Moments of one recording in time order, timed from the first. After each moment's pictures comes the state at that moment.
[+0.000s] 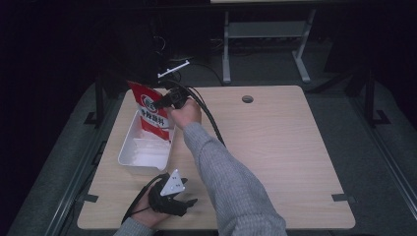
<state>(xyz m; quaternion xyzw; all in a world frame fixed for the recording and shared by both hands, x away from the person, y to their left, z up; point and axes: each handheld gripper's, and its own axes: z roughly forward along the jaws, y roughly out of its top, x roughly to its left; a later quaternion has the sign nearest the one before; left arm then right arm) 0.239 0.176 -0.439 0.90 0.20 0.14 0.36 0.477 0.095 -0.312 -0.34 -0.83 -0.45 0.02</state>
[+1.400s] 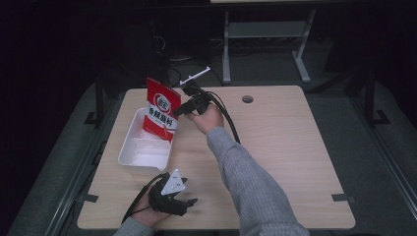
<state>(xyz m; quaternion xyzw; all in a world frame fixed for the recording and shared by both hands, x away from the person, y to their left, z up) 0.240 0.175 -0.440 0.90 0.21 0.13 0.36 0.474 0.037 -0.333 -0.35 -0.84 -0.41 0.03</state>
